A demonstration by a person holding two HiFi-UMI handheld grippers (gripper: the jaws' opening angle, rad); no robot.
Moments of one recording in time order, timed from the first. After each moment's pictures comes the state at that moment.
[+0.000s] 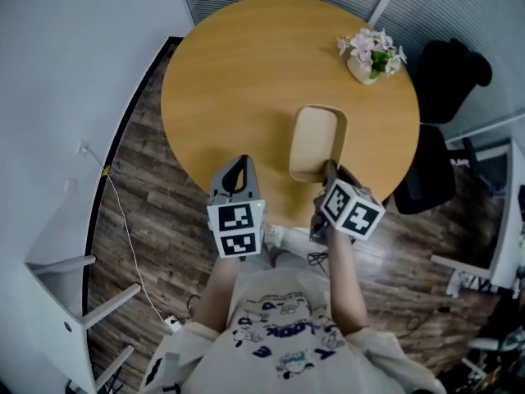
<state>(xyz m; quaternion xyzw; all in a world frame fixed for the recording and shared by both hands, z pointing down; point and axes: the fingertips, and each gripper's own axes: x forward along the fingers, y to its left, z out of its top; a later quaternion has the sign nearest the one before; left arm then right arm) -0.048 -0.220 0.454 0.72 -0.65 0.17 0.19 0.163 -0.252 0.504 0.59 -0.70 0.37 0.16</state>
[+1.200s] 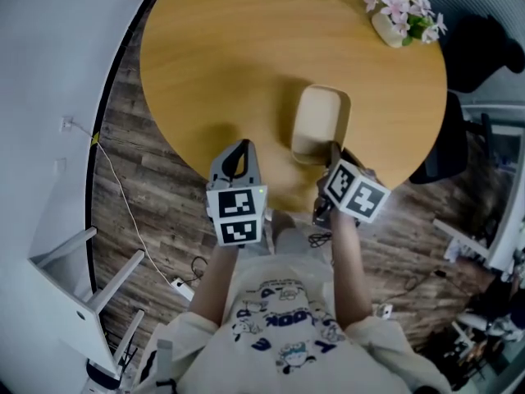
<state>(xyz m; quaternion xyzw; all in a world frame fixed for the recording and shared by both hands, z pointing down) -0.068 -0.220 0.535 0.71 -0.60 0.24 0.28 0.146 -0.243 0.582 0.59 -0.63 0.43 0.26</state>
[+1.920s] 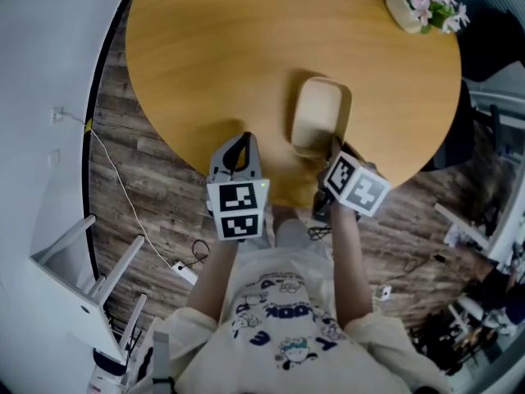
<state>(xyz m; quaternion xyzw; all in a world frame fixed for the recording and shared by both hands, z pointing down) -0.069 -0.217 0.574 0.71 -0.58 0.26 0.32 0.136 -0.238 0.604 0.58 -0.61 0.45 0.31</state>
